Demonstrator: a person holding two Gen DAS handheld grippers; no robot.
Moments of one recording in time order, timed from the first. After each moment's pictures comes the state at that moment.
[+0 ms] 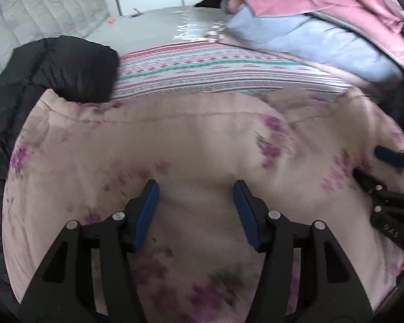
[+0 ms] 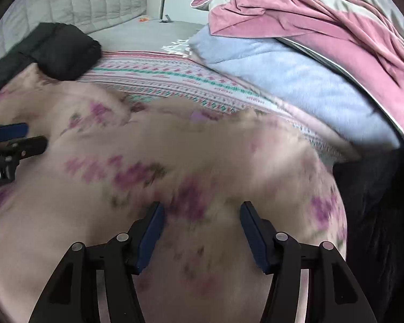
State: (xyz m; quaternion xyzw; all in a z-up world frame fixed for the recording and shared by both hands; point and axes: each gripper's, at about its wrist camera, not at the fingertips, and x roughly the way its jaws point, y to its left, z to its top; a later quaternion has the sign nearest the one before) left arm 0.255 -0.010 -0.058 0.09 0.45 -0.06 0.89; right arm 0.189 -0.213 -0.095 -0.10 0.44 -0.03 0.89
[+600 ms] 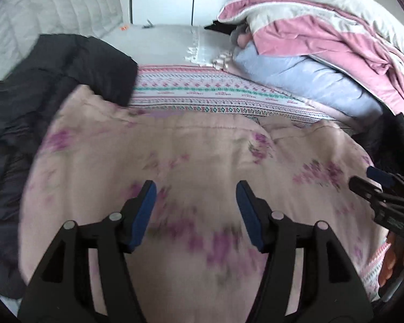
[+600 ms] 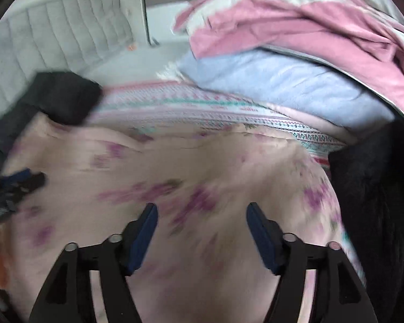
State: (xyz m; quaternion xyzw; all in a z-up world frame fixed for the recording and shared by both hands) left arm 0.202 0.029 -0.006 0.00 0.41 -0.09 0.91; right arm 0.122 -0.225 -0.033 0.01 0.39 0.00 0.92
